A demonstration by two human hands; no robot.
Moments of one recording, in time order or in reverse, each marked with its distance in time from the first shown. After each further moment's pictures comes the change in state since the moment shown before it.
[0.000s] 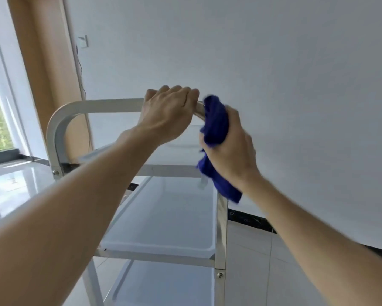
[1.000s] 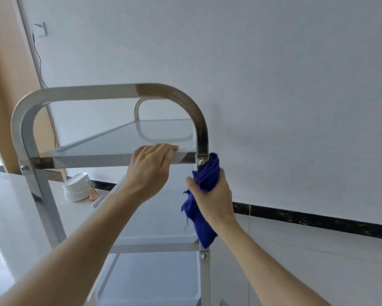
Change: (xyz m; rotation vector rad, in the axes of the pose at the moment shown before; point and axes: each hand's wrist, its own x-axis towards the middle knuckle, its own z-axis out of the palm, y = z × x) left_hand -0.111 -0.041 0.061 -0.226 -0.087 0.031; right_hand -0.119 0.047 0.042 0.330 0.069 0.390
